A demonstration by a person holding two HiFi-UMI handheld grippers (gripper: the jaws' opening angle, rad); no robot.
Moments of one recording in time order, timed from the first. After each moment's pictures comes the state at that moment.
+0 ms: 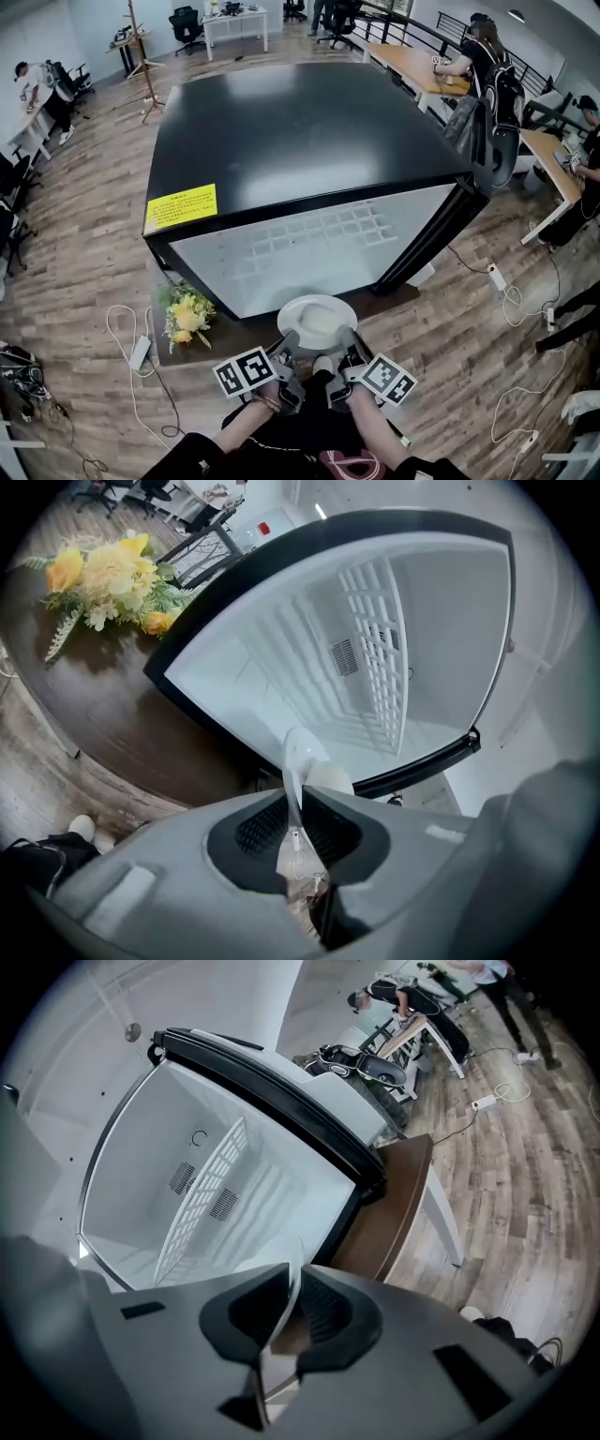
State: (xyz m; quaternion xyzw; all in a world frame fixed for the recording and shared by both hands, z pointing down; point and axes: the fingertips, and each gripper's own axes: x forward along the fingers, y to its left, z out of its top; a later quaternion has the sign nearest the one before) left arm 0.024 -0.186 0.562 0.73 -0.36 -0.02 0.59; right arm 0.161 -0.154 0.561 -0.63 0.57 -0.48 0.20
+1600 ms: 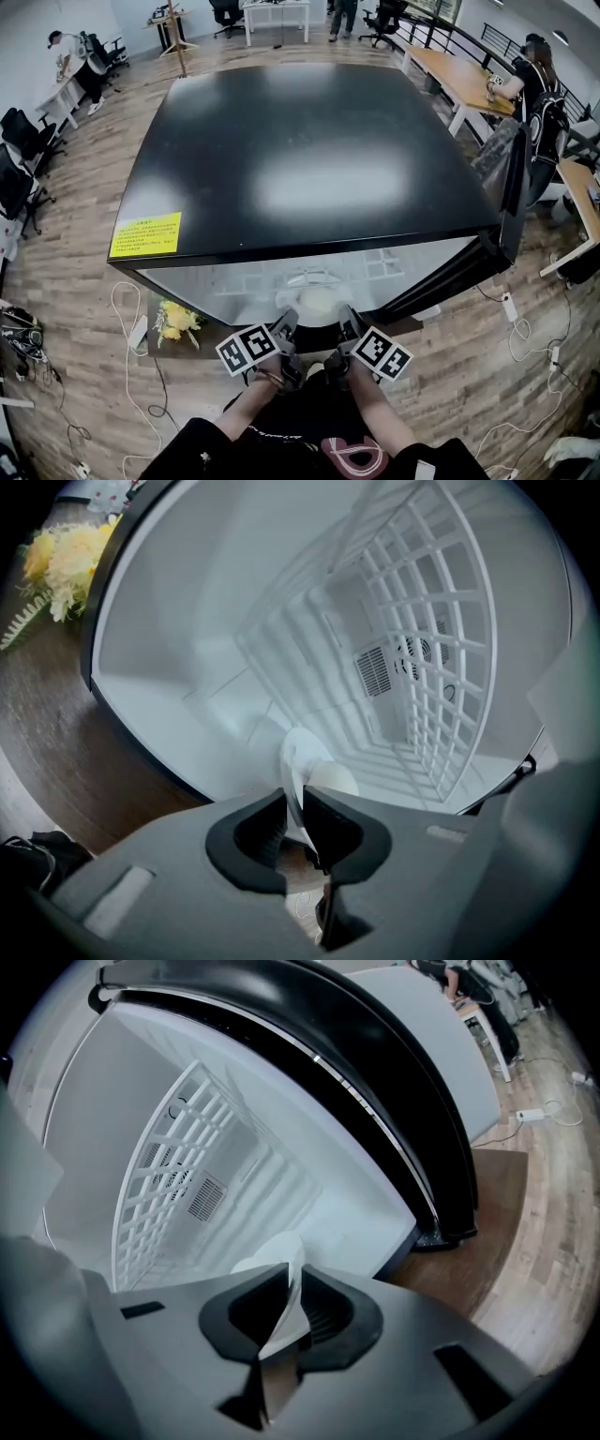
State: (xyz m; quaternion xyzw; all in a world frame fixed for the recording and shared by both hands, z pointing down) left arm 0.056 -0.281 0.580 0.68 -0.44 -0.06 0.58; right arm 0.198 -0.274 0.575 -0.60 0.63 -0.48 0.12
